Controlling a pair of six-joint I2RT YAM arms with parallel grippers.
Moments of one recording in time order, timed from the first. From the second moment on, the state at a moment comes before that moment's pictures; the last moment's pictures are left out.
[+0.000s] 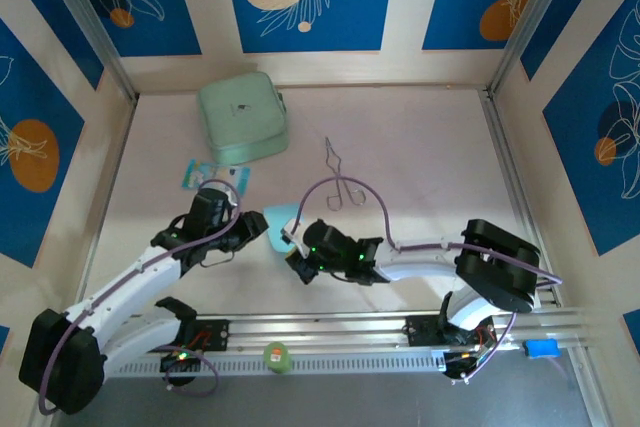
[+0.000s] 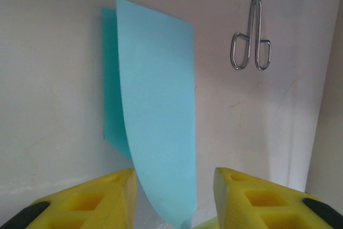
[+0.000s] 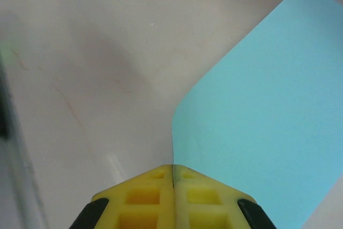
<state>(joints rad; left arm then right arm) -0.46 0.96 0.52 -0.36 0.30 -0.96 1.14 1.53 0.70 0.13 -0.06 0.28</state>
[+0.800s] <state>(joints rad) -0.44 1.53 0.71 -0.17 0.50 -0.82 0.96 1.67 0.72 0.20 -0.54 0.53</state>
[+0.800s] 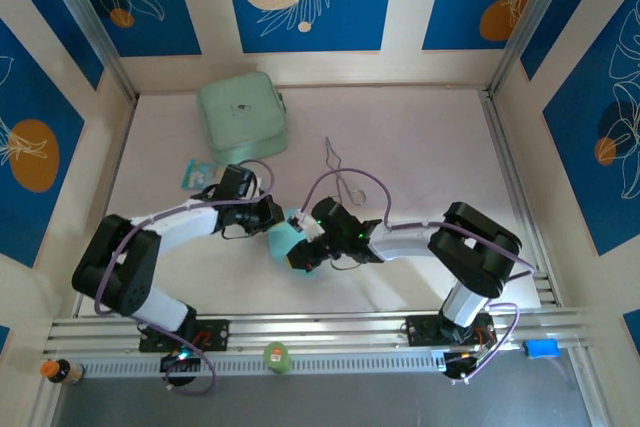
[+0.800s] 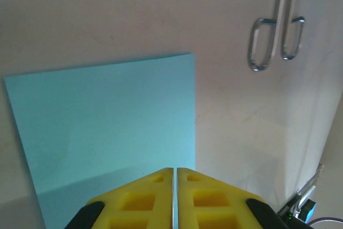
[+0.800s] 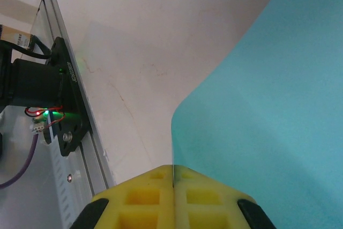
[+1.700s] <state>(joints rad) -0.45 1.69 0.71 -0.06 0.55 -0.80 0.87 1.69 0.72 0.11 -0.46 0.48</state>
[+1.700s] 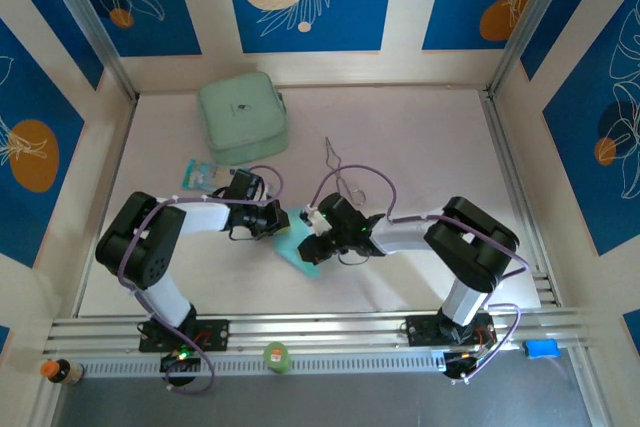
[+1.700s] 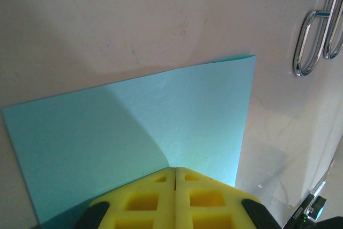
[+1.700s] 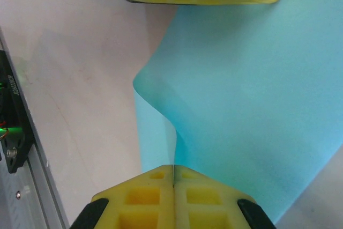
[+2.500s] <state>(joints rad) -0.45 1.69 0.72 -0.06 0.55 -0.80 0.85 1.75 0.79 0.01 -0.42 0.39</state>
